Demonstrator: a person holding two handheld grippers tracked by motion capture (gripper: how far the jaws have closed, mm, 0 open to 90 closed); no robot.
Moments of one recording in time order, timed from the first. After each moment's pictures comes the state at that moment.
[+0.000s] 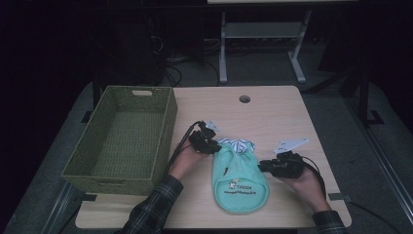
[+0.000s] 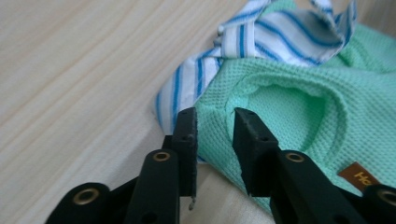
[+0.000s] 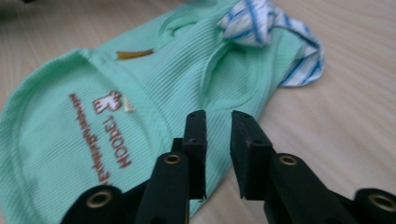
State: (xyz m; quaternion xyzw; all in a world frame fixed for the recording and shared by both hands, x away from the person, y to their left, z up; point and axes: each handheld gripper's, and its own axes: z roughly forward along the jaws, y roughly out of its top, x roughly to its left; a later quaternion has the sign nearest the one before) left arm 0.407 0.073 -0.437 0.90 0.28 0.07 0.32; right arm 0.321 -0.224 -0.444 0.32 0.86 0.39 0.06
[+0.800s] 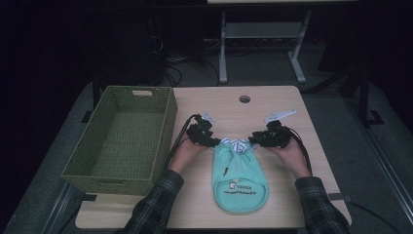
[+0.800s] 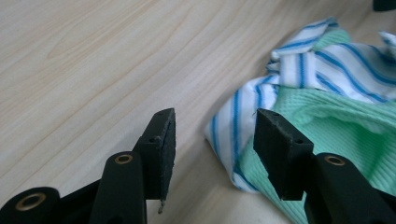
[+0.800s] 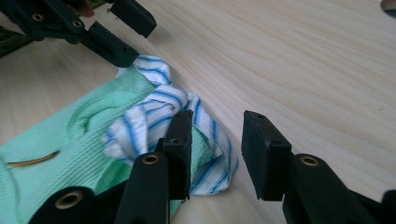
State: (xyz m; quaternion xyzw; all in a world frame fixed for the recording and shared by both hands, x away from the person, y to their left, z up) left arm 0.438 0.078 -0.447 0.89 0.31 0.08 0.33; right arm 0.415 -0.209 -0.442 0.36 0.84 0.41 0.06
